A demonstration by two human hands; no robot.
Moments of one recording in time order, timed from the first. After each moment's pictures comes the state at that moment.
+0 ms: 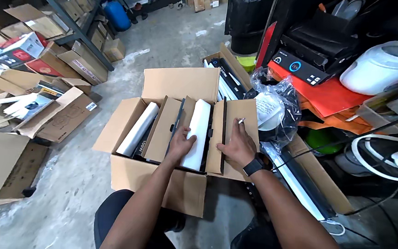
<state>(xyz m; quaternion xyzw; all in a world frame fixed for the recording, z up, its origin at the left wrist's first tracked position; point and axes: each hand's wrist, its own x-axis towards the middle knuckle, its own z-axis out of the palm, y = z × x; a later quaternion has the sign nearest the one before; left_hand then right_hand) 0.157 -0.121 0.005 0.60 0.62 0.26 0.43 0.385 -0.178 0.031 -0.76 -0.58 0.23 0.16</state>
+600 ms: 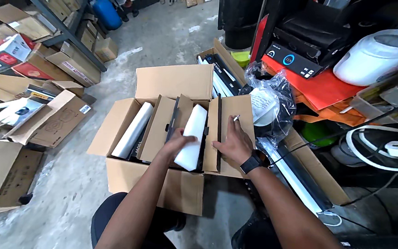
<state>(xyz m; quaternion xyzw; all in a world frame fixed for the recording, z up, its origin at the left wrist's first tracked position) 0.164 -0.114 0.017 0.48 0.57 0.23 0.63 0.388 -0.179 0.030 -0.76 -0.58 0.23 0.16</state>
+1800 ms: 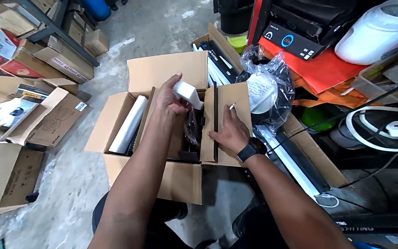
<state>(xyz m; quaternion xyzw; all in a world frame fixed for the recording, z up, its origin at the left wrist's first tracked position) 0.231 -0.066 0.135 0.18 0.57 0.44 0.67 0.389 -0.181 0.029 -0.76 -0.58 0.23 0.19</state>
